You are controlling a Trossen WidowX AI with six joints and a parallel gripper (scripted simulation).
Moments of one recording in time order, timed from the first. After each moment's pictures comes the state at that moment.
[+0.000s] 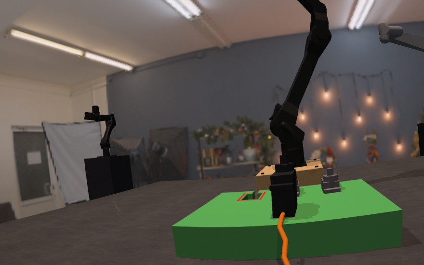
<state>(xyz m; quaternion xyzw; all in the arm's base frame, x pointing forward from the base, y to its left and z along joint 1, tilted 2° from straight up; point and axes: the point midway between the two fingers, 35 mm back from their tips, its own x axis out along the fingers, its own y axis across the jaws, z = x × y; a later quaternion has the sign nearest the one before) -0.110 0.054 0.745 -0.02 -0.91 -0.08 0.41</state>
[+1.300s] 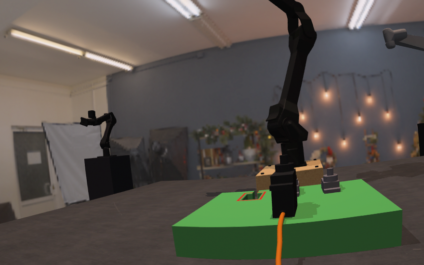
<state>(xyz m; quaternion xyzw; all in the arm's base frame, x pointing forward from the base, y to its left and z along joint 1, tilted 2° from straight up) -0.007 -0.157 0.724 0.16 -0.73 -0.32 0.58</state>
